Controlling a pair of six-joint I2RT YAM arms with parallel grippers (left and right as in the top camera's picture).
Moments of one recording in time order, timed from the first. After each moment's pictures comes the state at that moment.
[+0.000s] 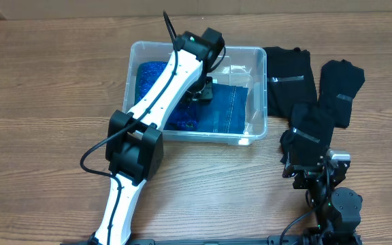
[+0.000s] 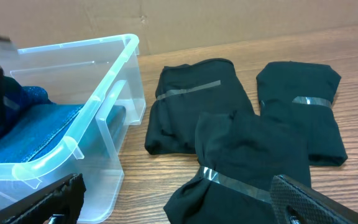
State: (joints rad) left arm -0.50 2.34 2.24 -1.49 -0.06 -0.51; right arm 0.03 0.01 0.13 -0.37 -0.02 0.15
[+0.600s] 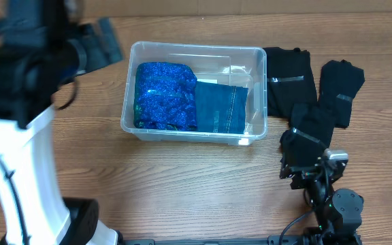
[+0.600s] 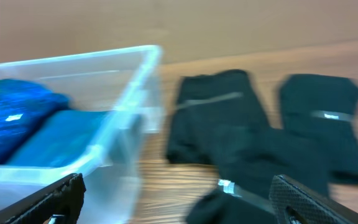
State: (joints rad) left arm -0.10 1.74 2.60 -1.69 -0.09 -0.44; right arm 0.03 0.01 0.13 -0.33 -0.14 0.15
